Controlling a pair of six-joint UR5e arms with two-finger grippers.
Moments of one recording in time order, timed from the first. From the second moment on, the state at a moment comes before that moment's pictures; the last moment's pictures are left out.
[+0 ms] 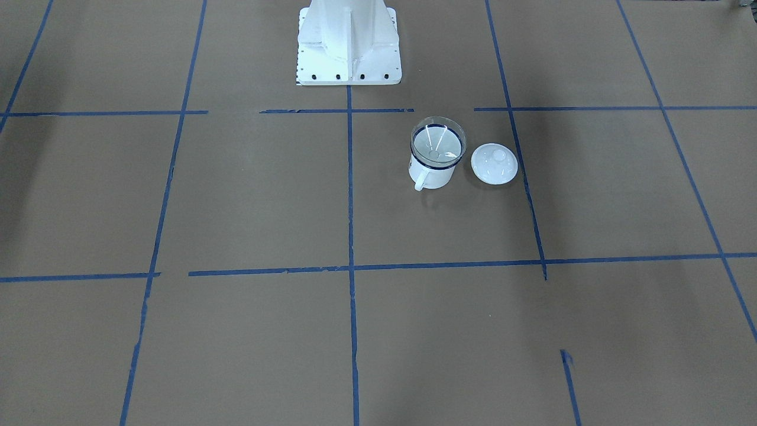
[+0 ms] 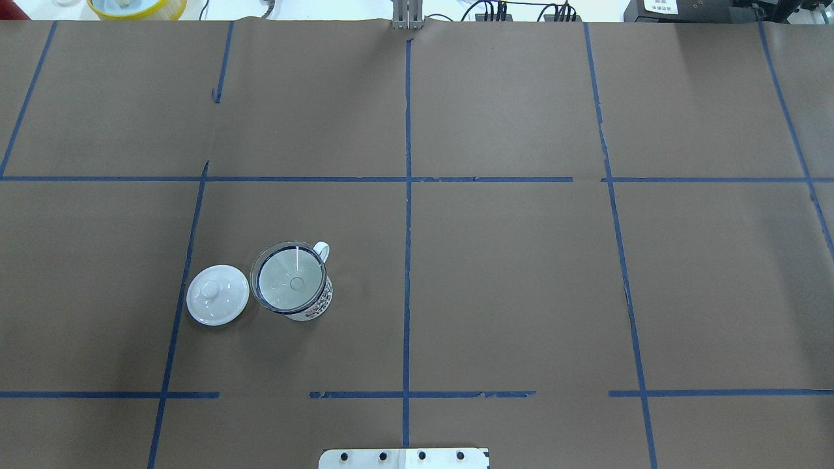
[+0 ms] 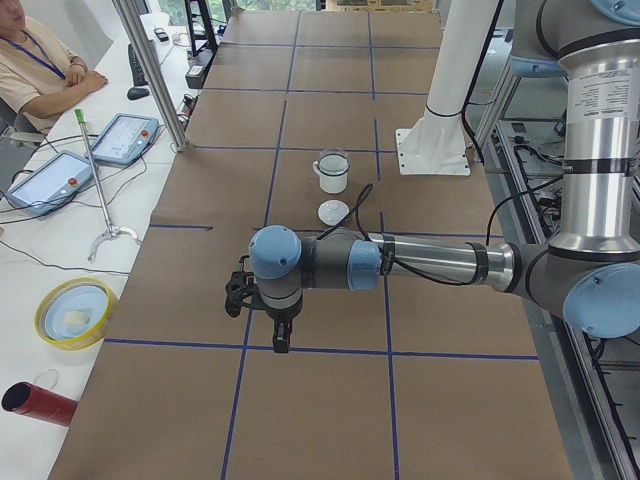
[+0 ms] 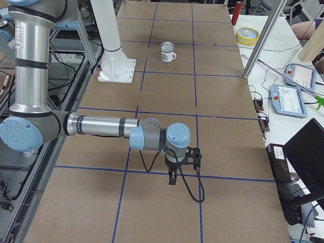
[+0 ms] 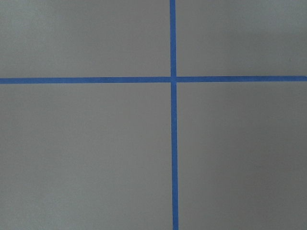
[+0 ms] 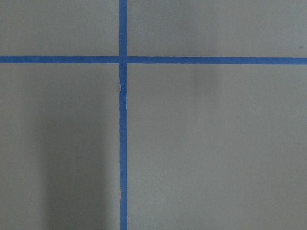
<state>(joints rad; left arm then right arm) -1.63 -1.51 -1.72 -1.48 -2.39 0.06 1.57 -1.68 1.66 -1.57 2.29 0.01</state>
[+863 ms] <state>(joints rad) -1.64 -1.53 -1.72 -1.49 -2.39 0.06 1.57 -1.68 1.66 -1.57 2.29 0.01</state>
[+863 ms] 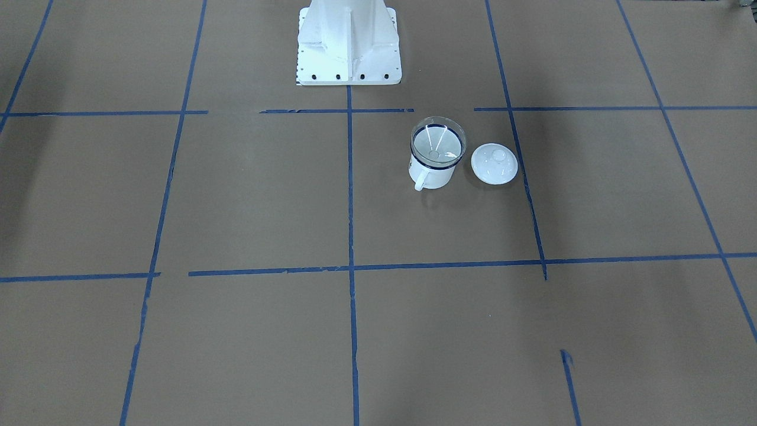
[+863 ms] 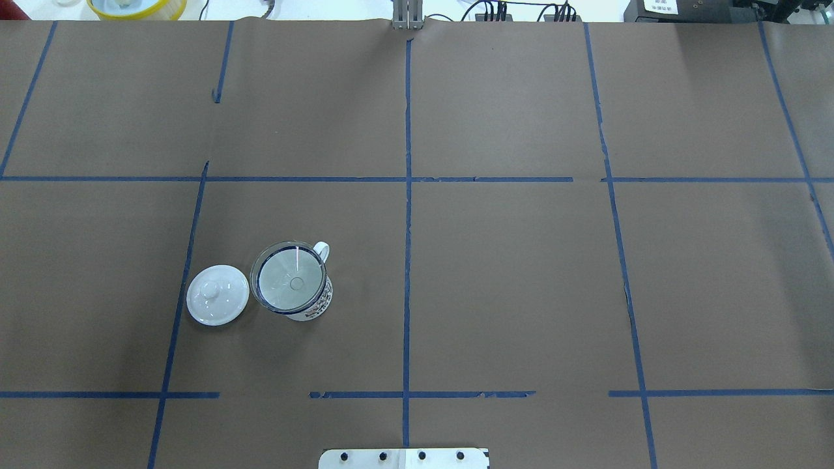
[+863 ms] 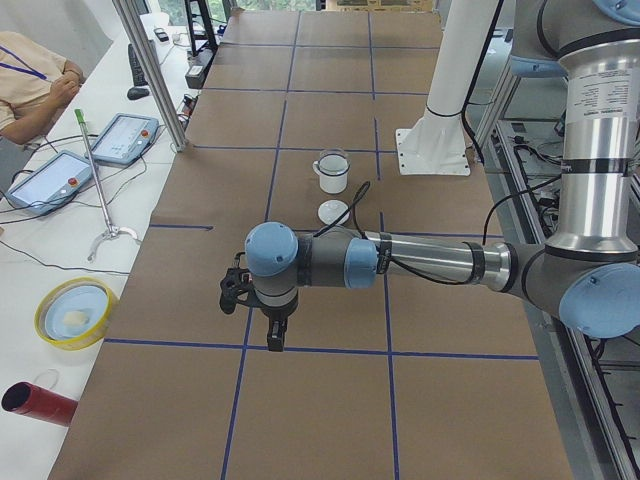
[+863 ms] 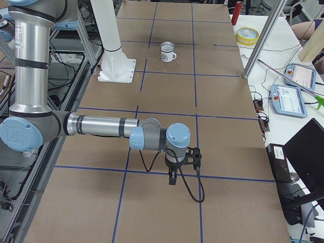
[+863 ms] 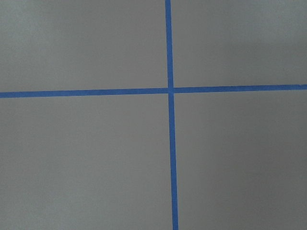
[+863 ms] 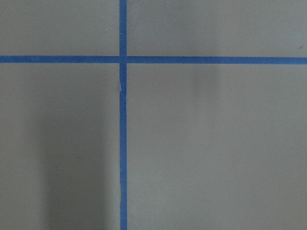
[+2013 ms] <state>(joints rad) -1.47 -1.57 -1.84 -1.62 -2.40 -0.33 1.57 -1.68 1.66 -1.57 2.29 0.01</state>
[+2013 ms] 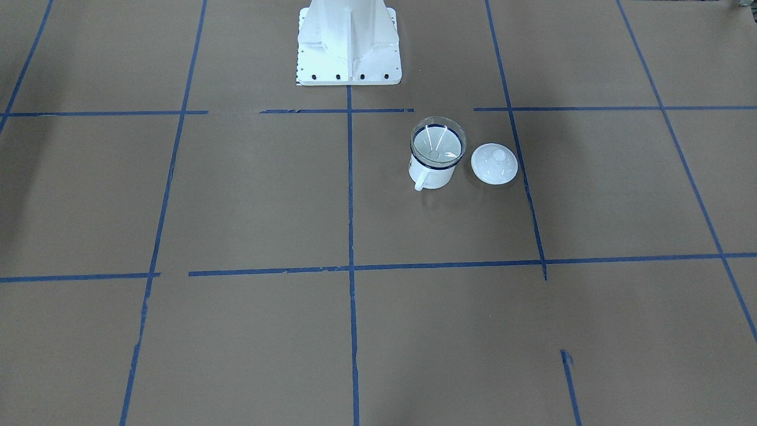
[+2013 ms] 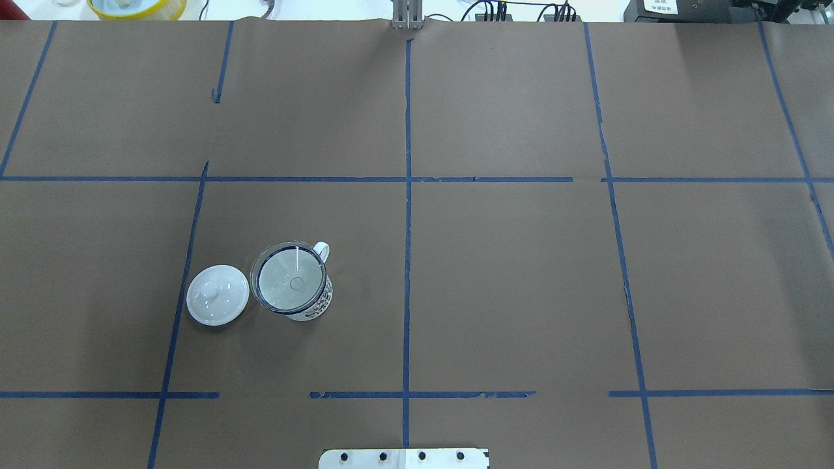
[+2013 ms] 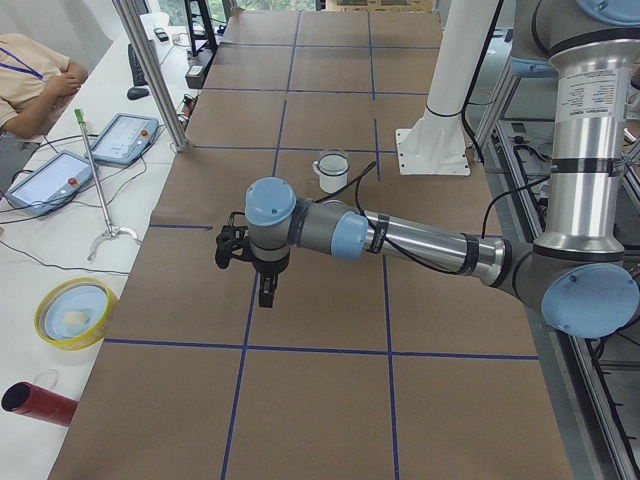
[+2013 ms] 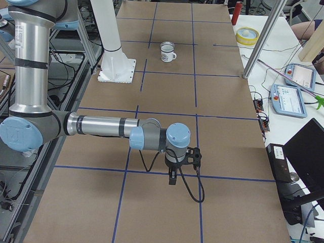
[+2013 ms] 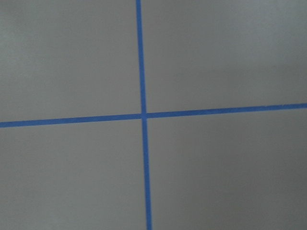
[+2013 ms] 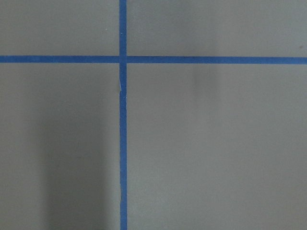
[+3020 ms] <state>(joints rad) -0.89 -2.04 -1.91 -1.44 -2.24 -1.36 1.57 -1.68 1.66 -1.57 2.29 0.01</state>
